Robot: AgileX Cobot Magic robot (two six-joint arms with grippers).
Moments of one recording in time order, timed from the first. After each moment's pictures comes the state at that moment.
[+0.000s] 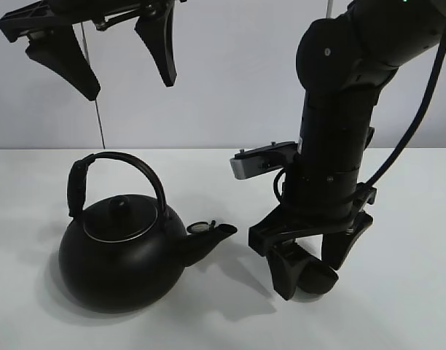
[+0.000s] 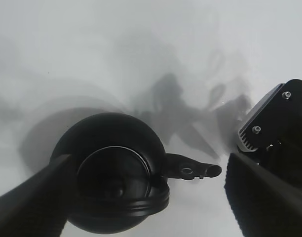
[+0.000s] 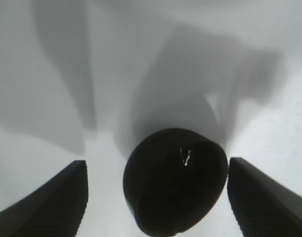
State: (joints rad) left arm -0.55 1.73 -1.53 -0.09 1.03 -0.36; right arm 0.50 1.99 -1.21 0.04 0.86 -0.16
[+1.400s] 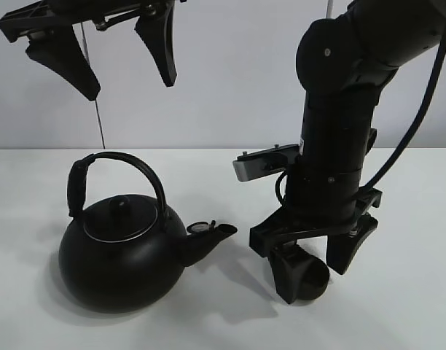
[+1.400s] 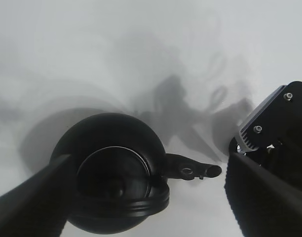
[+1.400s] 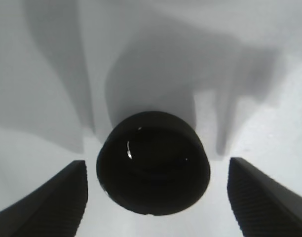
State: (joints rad) left arm -0.55 1.73 -1.53 -0.09 1.02 -0.36; right arm 0.50 1.99 -1.21 0.03 0.89 -0.12
